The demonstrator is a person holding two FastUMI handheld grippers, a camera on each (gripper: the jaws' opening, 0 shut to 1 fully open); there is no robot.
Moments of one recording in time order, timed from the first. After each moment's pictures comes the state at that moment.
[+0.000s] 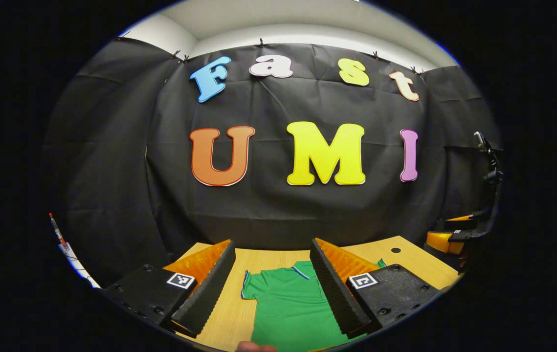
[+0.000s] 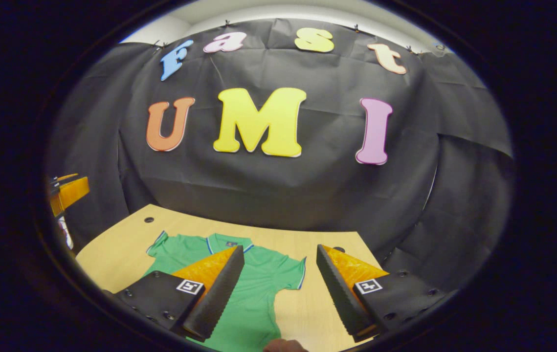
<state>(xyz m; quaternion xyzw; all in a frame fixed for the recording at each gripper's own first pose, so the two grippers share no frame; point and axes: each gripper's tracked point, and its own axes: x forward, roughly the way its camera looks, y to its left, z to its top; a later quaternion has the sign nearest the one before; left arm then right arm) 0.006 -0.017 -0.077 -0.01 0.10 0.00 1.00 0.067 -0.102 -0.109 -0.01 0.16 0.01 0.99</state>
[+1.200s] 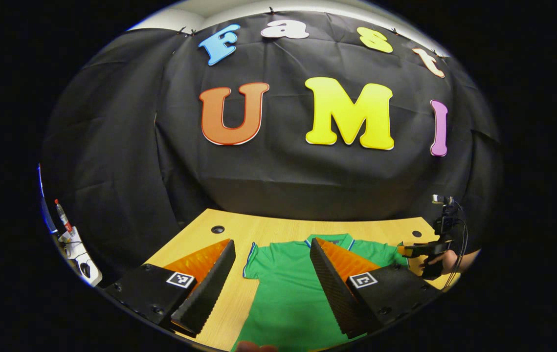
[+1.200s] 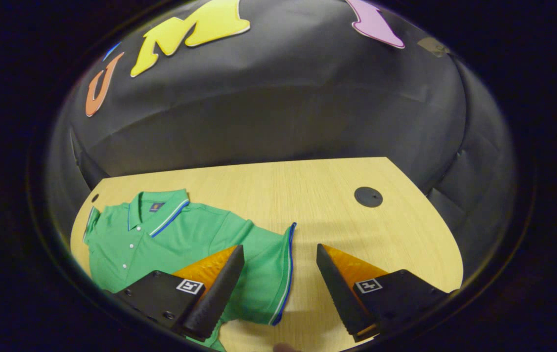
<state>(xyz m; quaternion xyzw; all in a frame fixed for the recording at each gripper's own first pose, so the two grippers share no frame) 0.036 -0.021 -0.156 -0.02 0.22 0.07 0.97 0.286 -0.162 -0.364 0.06 0.34 0.00 0.94</state>
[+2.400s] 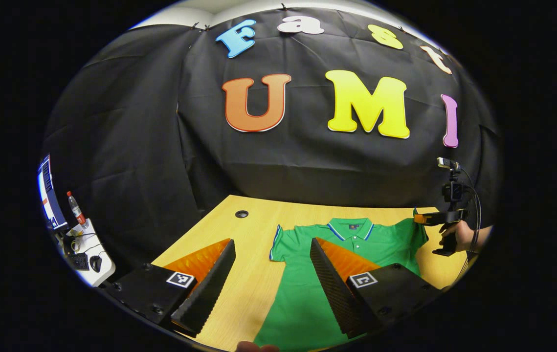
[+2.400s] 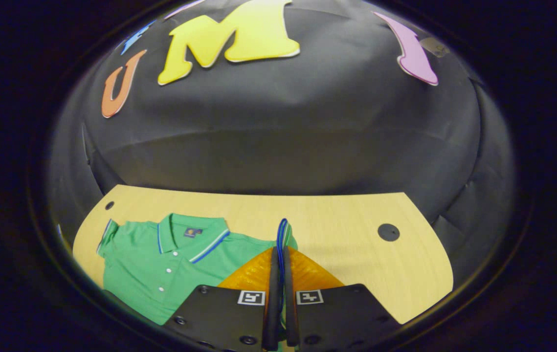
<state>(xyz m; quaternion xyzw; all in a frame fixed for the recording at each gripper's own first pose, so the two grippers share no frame) -0.017 0.031 -0.167 -0.01 0.23 0.11 0.97 0.294 -0.078 -0.278 0.02 0.29 0.04 0.96</state>
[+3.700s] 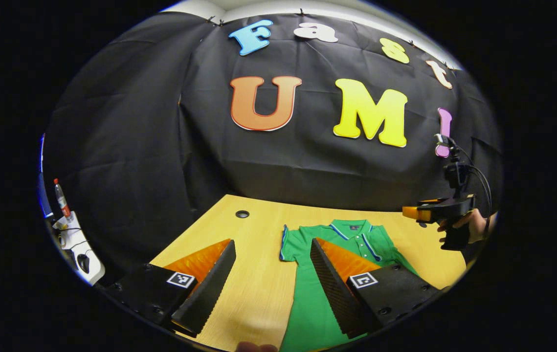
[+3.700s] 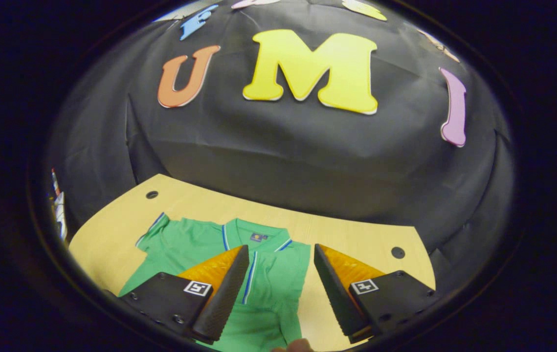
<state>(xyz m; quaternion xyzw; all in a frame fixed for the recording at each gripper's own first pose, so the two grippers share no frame) -0.012 0.078 -0.194 -0.05 0.21 0.04 0.98 0.187 0.017 -0.177 -0.06 0.22 0.12 0.97</state>
